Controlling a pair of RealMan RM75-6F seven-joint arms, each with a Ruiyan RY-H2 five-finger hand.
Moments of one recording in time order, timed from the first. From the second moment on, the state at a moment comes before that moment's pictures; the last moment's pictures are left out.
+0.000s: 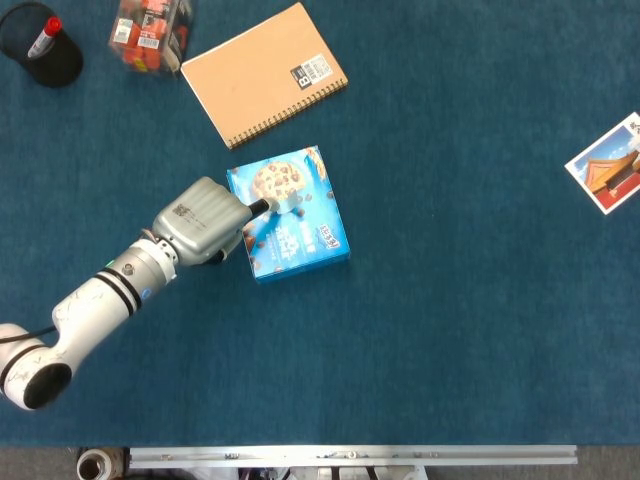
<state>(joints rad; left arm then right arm) -0.80 -1.31 0.02 -1.66 1.27 0.78 0.34 0.46 -1.20 0.25 -1.60 -0.99 1.11 -0.12</state>
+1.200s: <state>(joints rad) -0.82 -1.31 0.03 -1.69 1.18 0.76 0.43 0.45 -1.20 0.25 -1.59 -0.99 1.10 -0.09</state>
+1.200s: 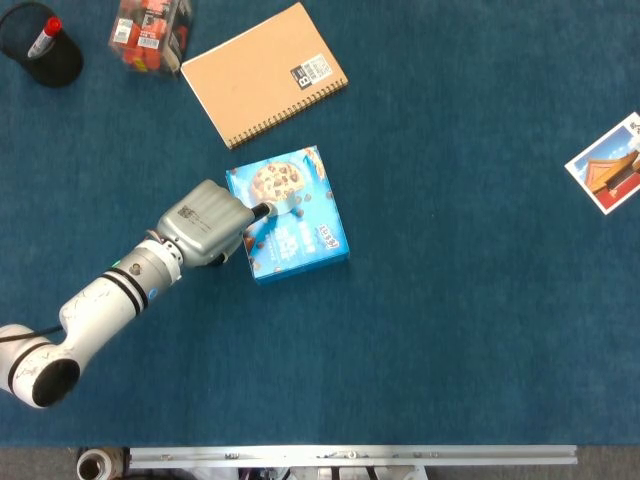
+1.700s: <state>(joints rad) -0.78 -1.26 0.02 -1.73 1.22 0.86 0.38 0.44 -1.19 0.26 -1.60 -0.99 1.11 -0.09</state>
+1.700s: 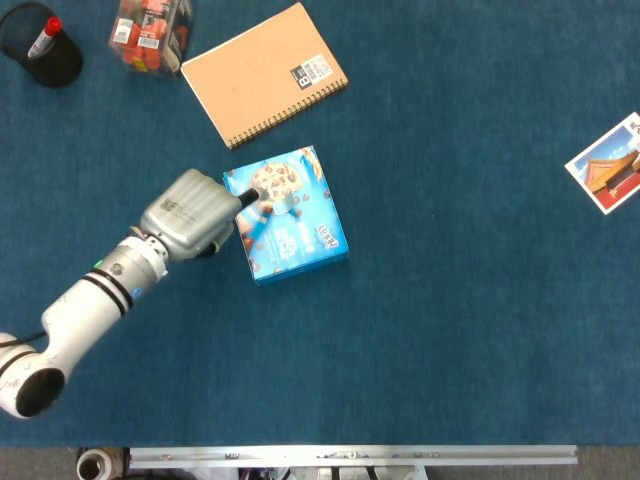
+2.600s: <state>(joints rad) -0.37 -1.17 -0.04 -1.60 1.14 1.33 0.05 0.28 -1.19 0.18 -1.49 -1.15 1.28 0.06</state>
